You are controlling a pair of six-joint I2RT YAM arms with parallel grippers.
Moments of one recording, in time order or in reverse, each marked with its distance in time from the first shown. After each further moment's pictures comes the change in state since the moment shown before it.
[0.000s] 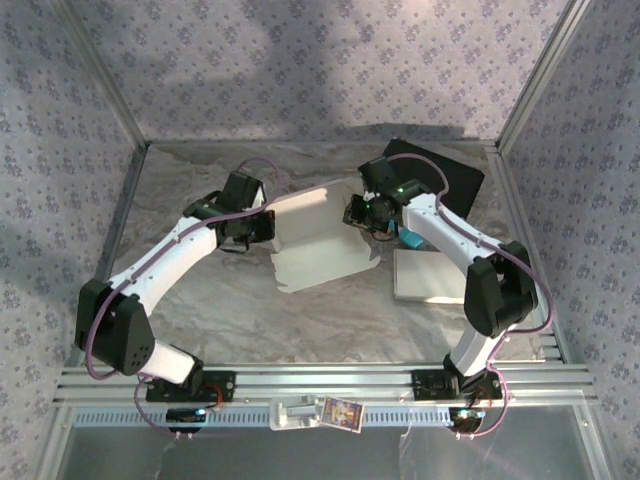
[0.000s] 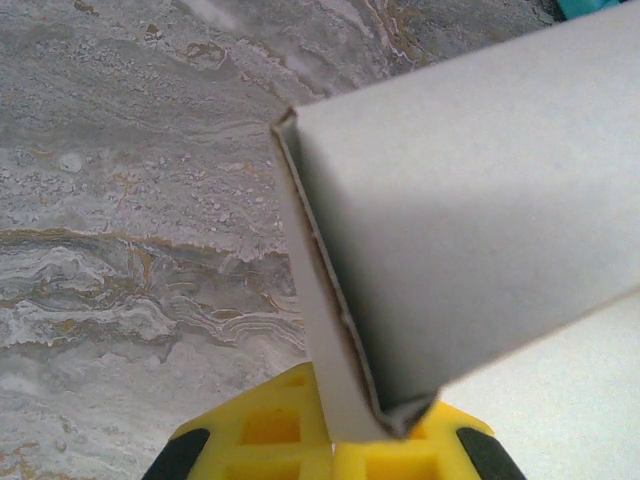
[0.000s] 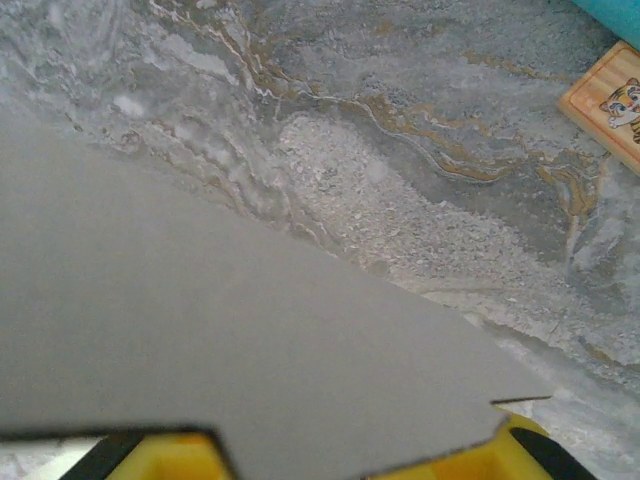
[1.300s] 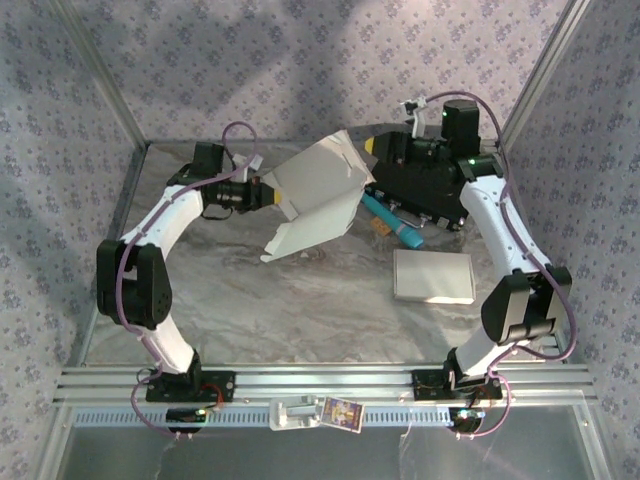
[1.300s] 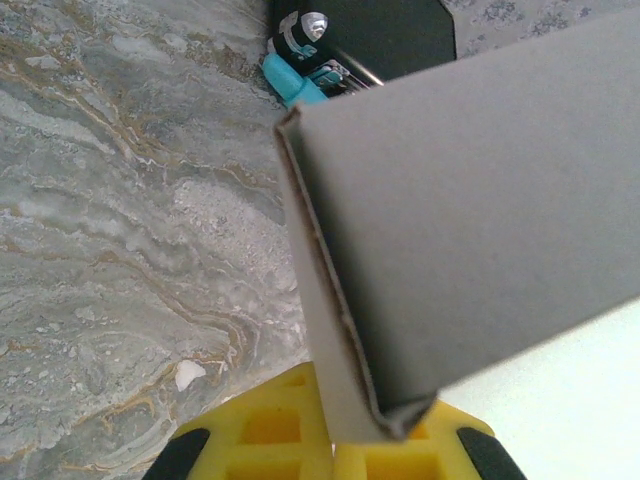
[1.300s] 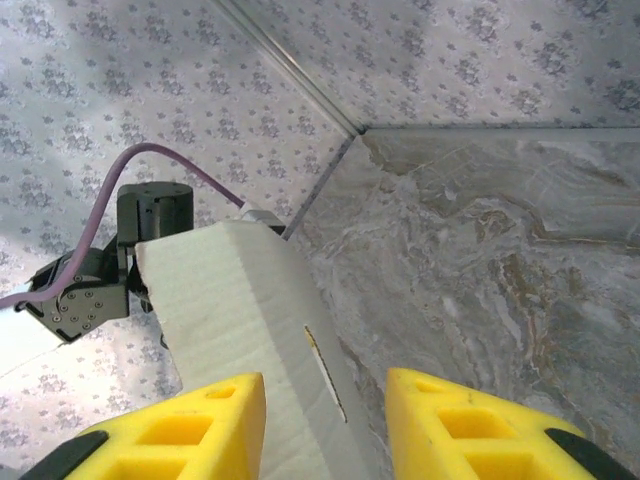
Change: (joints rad) left arm 0.296 0.266 0.180 0.160 0.797 0.205; right arm -0.339 -0.096 0.192 0.312 -0.737 -0.315
